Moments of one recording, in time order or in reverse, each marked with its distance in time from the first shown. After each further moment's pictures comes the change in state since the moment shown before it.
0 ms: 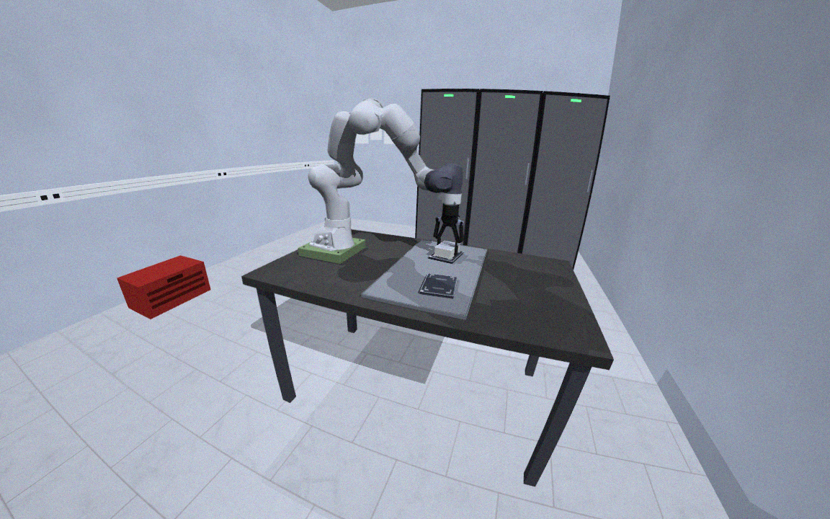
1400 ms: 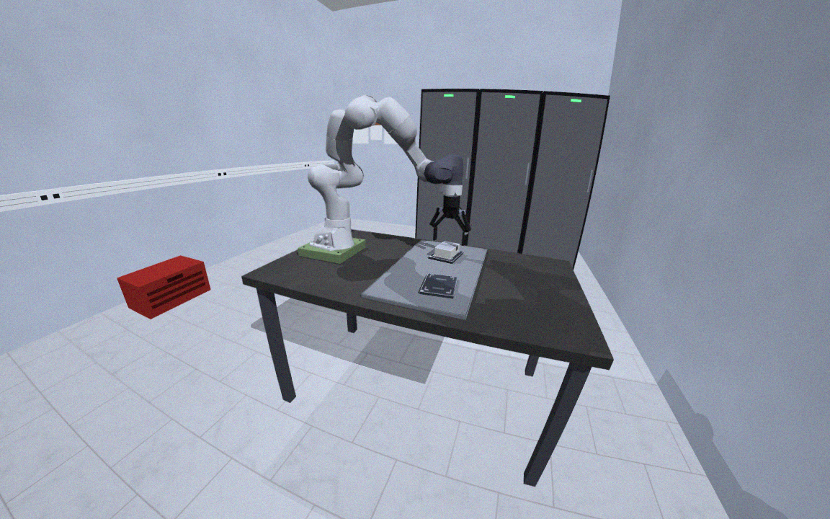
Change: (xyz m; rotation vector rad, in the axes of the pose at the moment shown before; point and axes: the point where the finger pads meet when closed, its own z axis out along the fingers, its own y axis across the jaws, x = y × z) arm 0.004 0.003 -0.039 -0.014 0.008 0.022
